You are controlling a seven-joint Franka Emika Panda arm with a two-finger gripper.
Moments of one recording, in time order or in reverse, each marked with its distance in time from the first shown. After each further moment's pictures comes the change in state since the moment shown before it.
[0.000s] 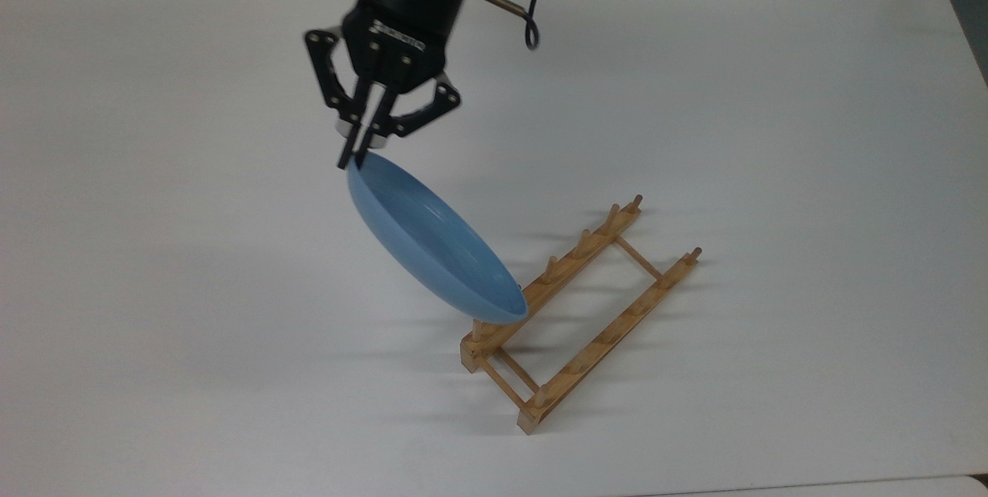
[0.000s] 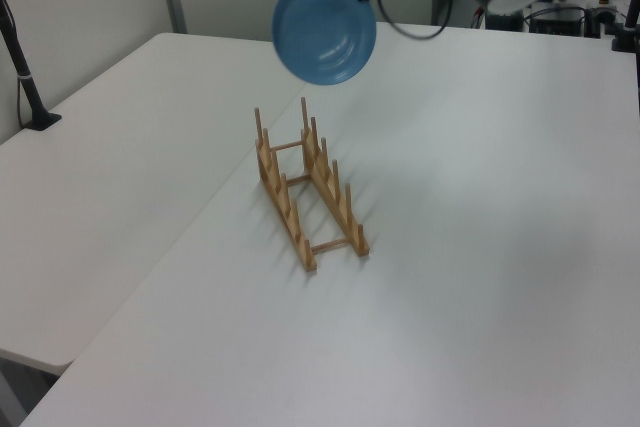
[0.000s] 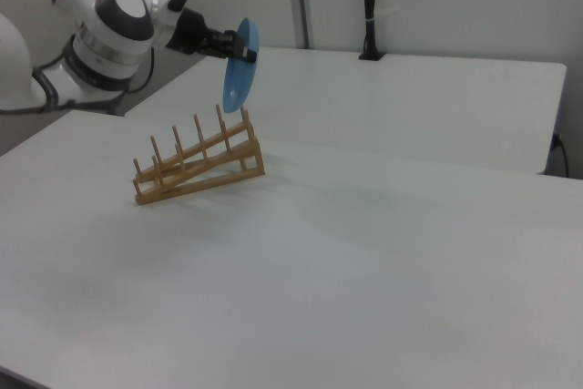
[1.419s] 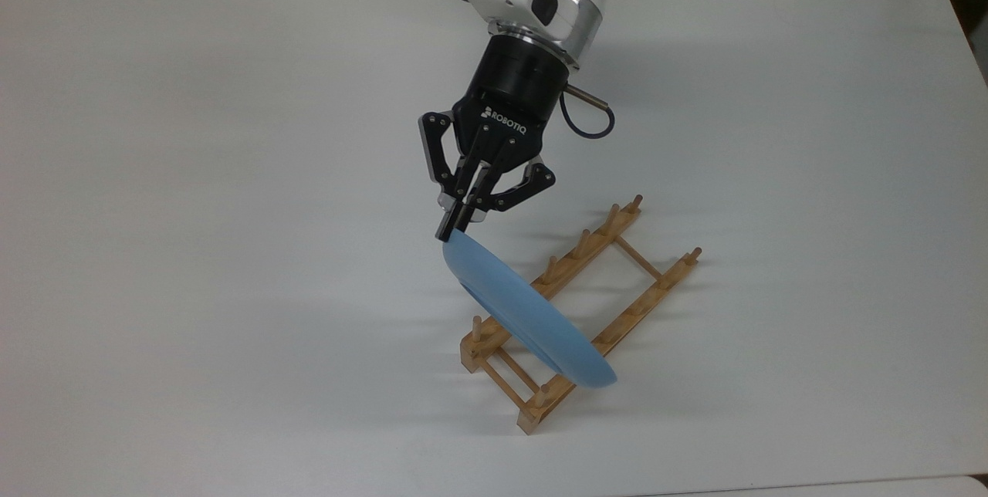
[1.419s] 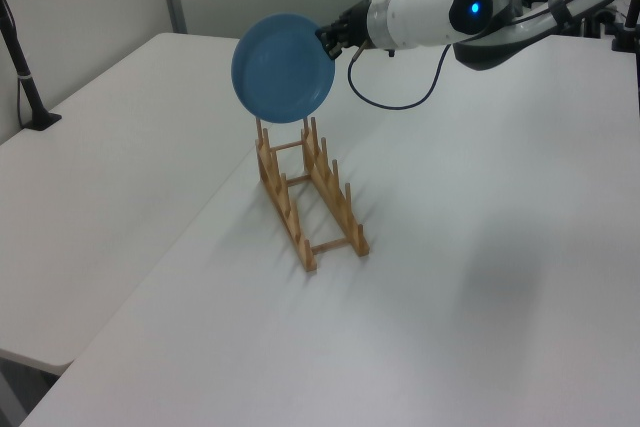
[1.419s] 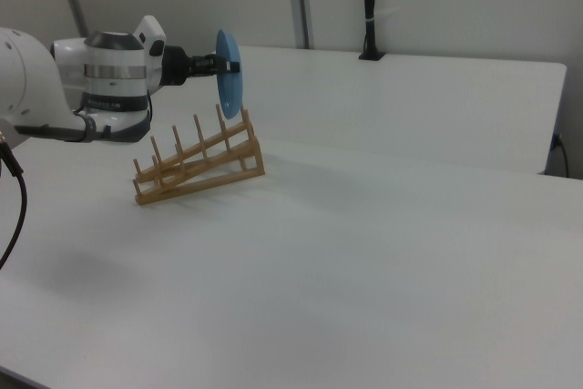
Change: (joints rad) arm 0.067 0.154 0.058 0.028 -0.665 0.004 0.537
